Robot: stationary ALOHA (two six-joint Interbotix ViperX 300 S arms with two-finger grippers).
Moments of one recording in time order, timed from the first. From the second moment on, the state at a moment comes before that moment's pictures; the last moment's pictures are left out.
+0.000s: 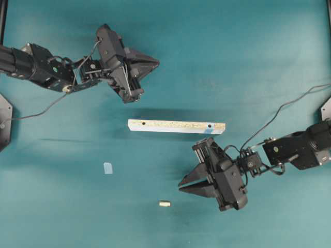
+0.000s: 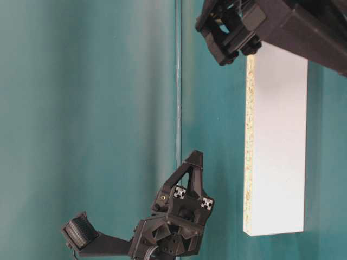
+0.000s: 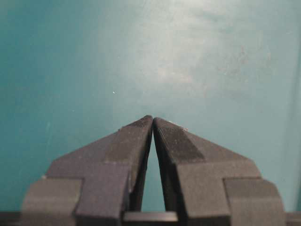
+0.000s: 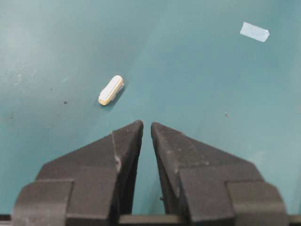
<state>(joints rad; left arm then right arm) 0.28 0.27 0.83 -0.11 -0.78 0.00 0.28 0.27 0.83 -0.11 -0.78 0.00</state>
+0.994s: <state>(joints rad) 0.14 0.00 0.75 -0.07 -0.26 0.00 0.29 0.02 0.75 -0.11 -0.13 0.12</state>
